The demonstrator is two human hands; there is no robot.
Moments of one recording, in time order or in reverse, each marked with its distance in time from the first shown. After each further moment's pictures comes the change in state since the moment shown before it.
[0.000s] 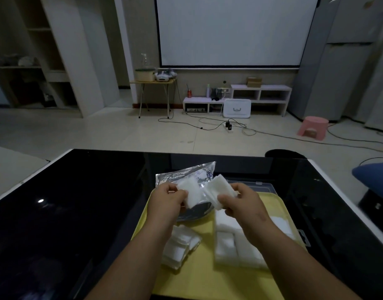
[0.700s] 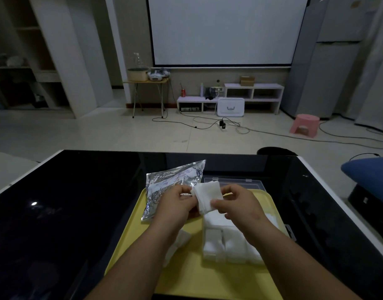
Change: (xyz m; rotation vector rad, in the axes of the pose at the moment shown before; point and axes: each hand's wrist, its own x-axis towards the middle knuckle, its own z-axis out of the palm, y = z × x) left_hand -0.023 -0.001 0.030 -0.079 -0.279 -0.027; right_hand -0.007 0.000 -0.017 -0.128 -0.013 0.008
